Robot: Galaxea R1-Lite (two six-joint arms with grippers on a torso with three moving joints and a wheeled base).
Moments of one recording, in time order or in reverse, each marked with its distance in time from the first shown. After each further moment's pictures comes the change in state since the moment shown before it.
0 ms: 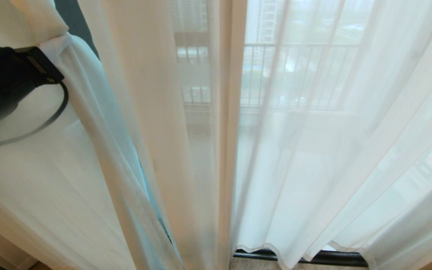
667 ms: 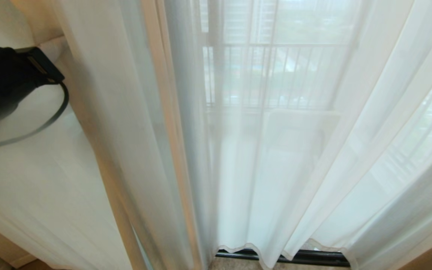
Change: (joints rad) left arm 0.000 0.000 0.001 0.000 -0.001 0.000; right arm 0.001 0.000 0.000 0.000 0.000 0.000
